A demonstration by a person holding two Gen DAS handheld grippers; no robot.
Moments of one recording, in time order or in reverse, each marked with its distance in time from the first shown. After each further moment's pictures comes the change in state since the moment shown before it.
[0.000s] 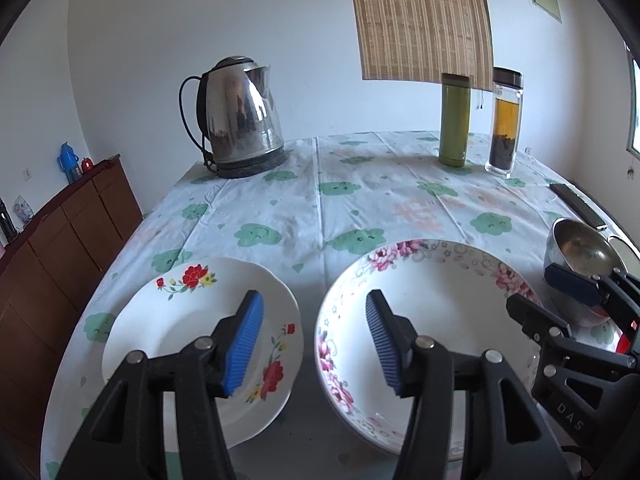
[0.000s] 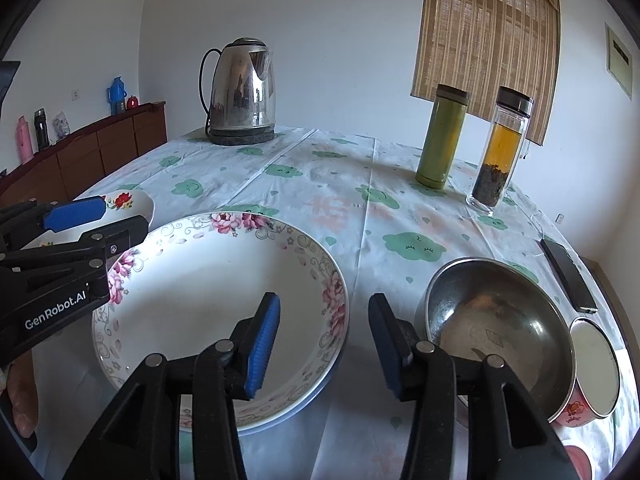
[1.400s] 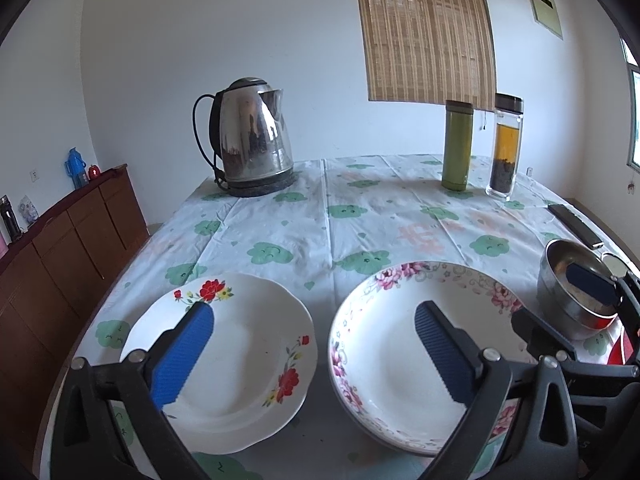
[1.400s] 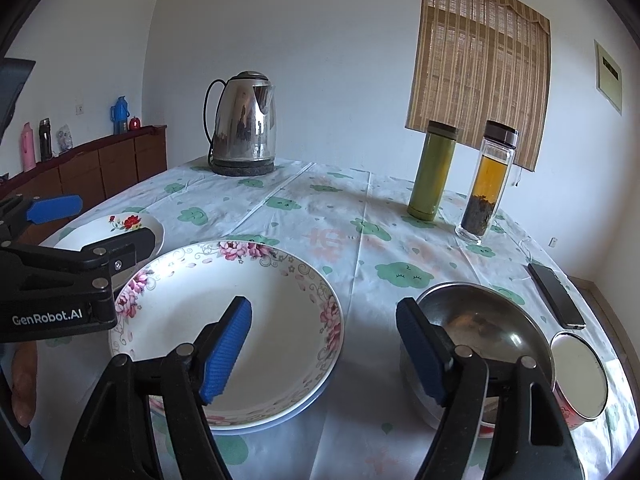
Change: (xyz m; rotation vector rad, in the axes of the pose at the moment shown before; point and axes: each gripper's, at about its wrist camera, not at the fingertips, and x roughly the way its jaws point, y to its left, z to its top) left arm -0.019 0.014 0.003 -0.033 -0.072 0.002; right arm -0.025 0.002 -0.003 -0.012 -0.136 -0.017
